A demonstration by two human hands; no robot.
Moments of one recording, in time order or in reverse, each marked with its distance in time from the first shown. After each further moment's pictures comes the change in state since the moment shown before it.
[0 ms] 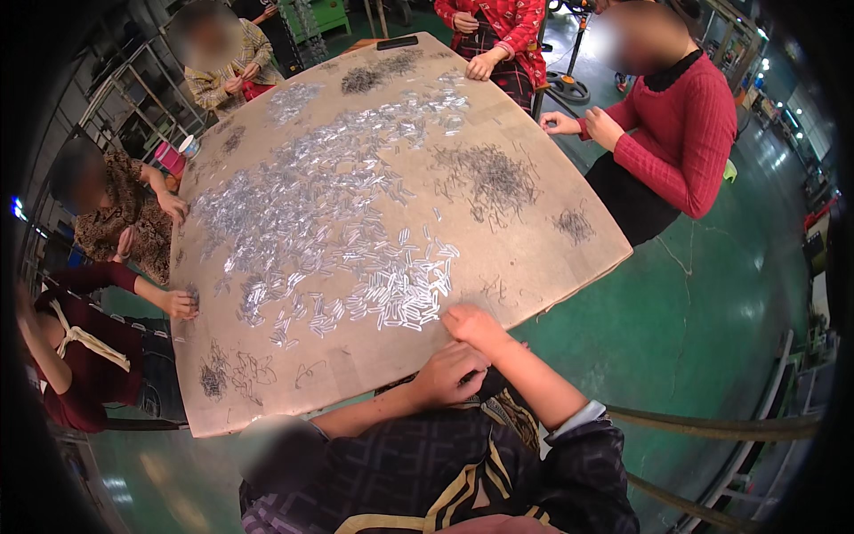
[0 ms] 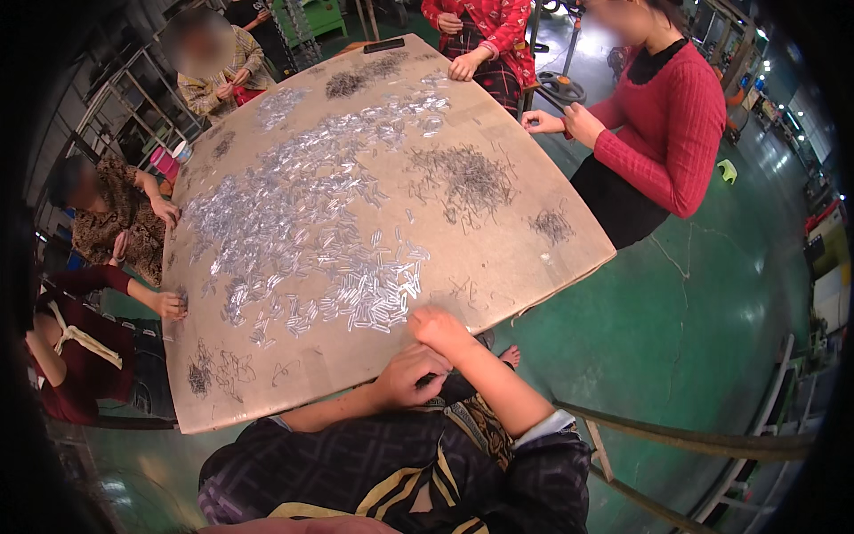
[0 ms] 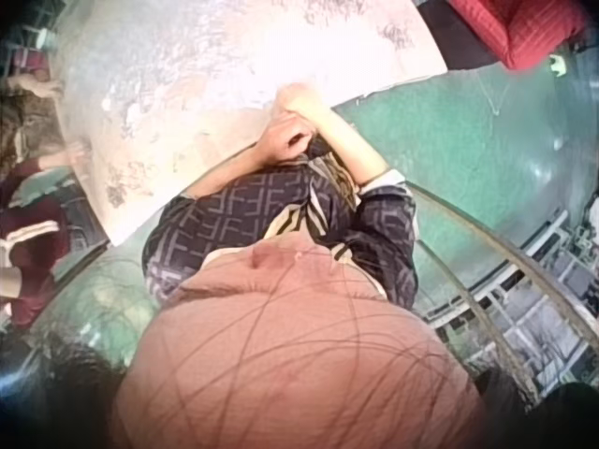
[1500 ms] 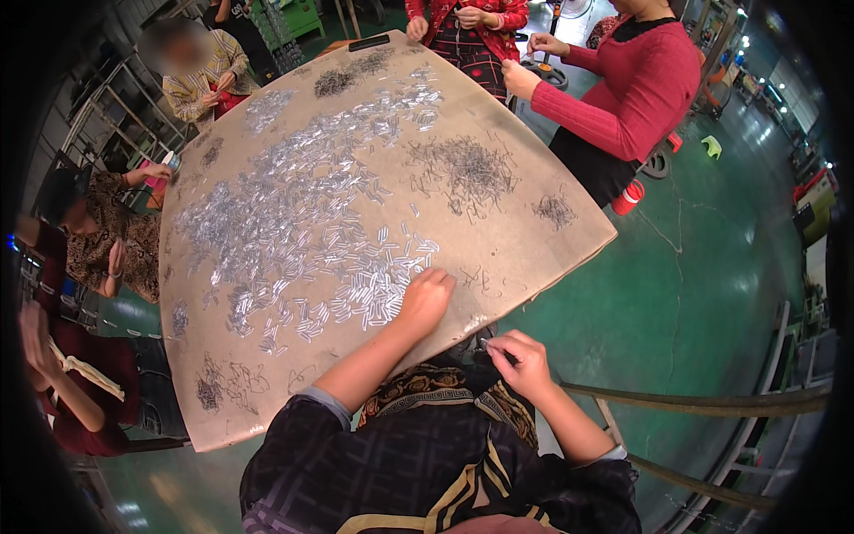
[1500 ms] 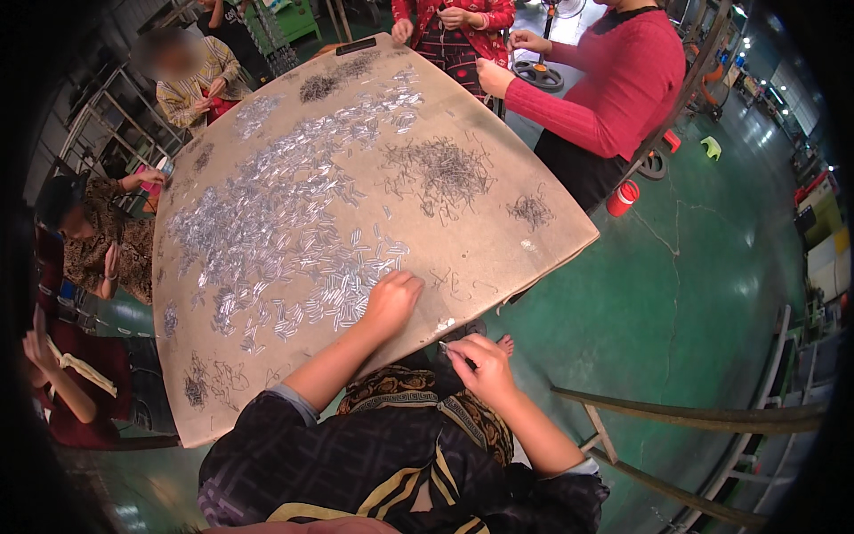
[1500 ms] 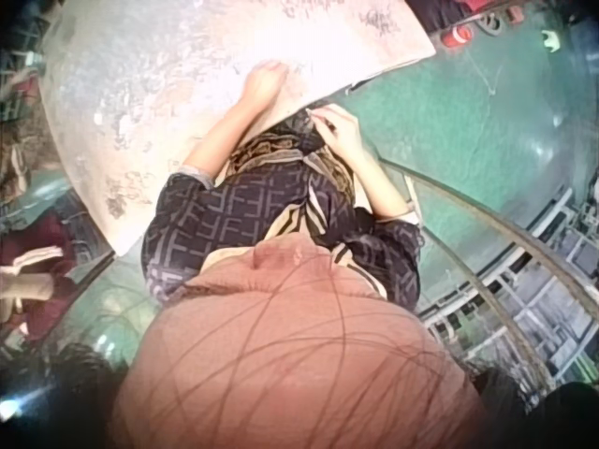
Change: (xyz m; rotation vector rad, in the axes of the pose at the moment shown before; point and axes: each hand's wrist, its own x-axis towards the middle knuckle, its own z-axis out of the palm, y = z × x) left_hand 0.046 -0.100 -0.004 0.718 -0.121 -0.162; right_hand -0.079 -0.053 -0.093 0.503 0.374 0.557
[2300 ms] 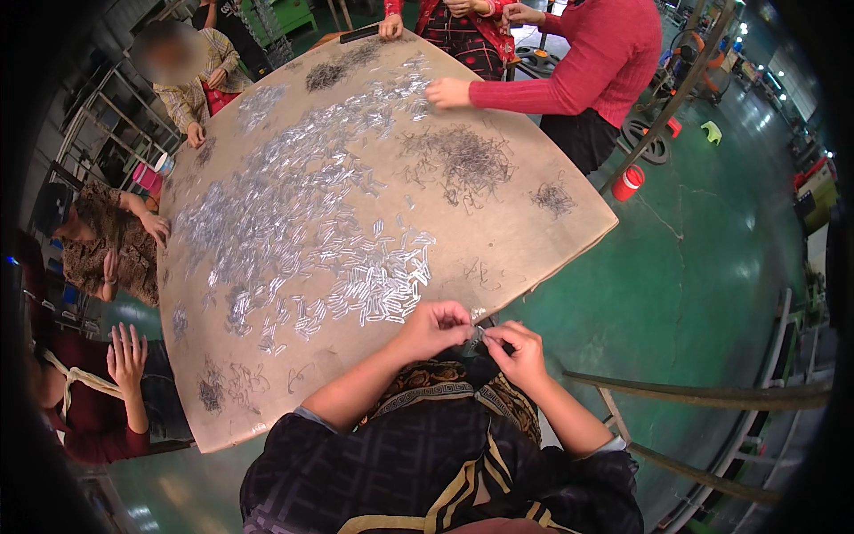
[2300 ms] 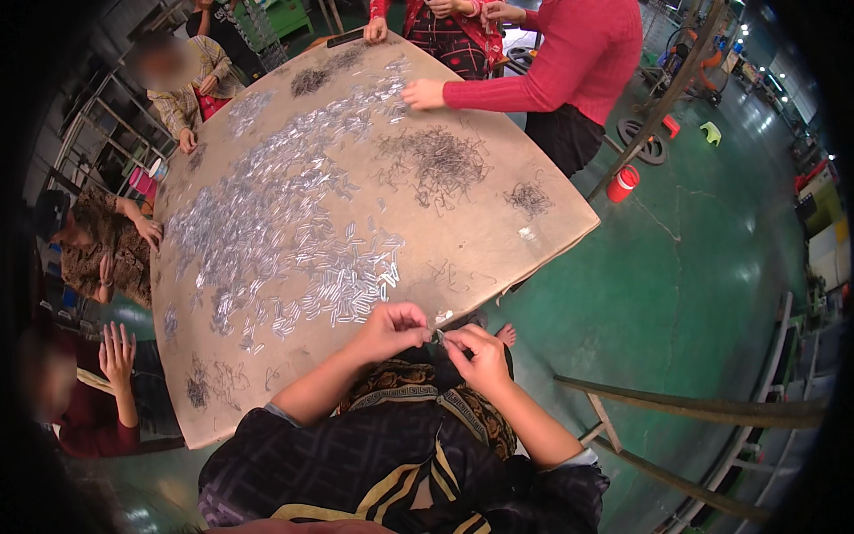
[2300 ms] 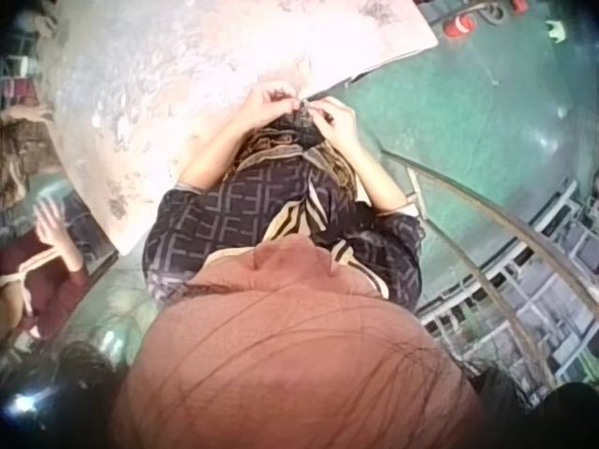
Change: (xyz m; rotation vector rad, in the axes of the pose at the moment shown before) left_hand -0.028 0.043 -0.047 -1.452 -0.356 -0.518; right_hand 0.002 0.000 0.006 0.056 0.010 0.089
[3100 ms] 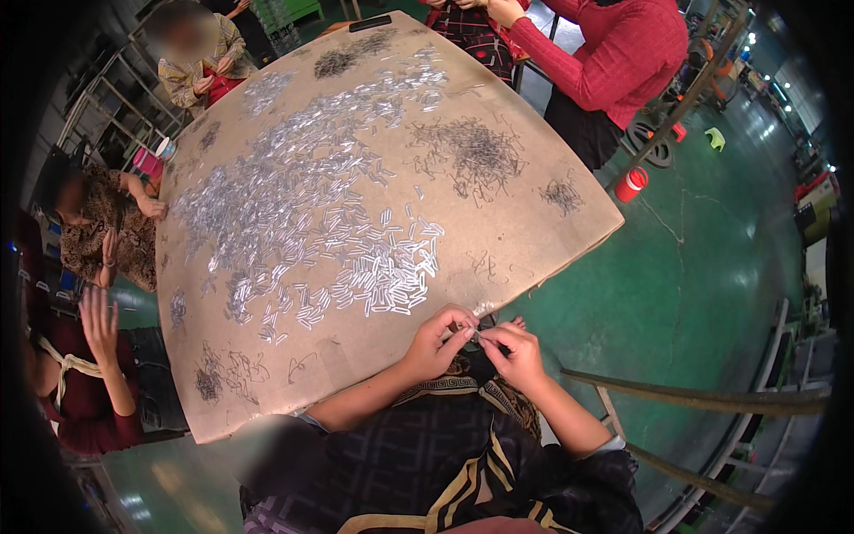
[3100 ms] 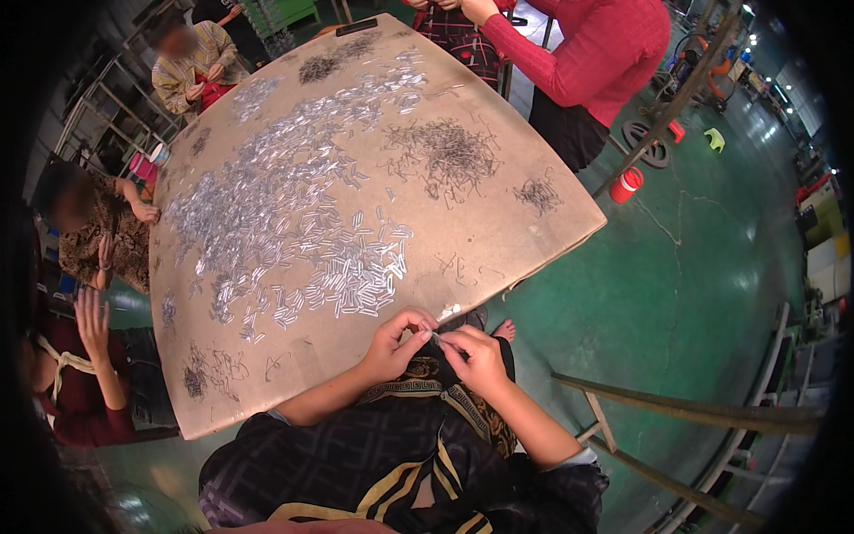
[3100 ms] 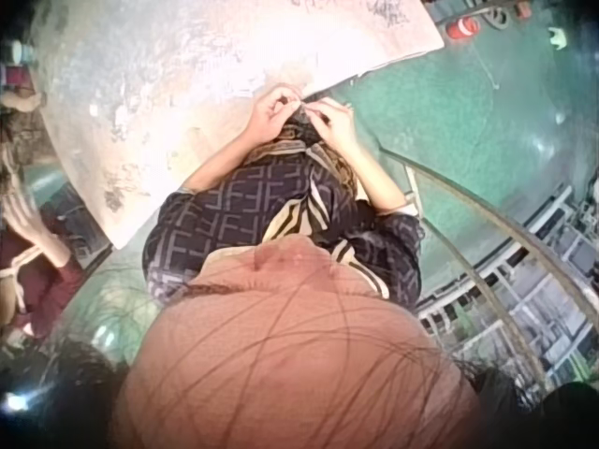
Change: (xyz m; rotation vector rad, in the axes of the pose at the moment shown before) left_hand -0.027 -0.026 0.015 0.257 0.158 0.412; right_hand -0.002 -0.009 0.012 -0.010 -0.047 -0.072
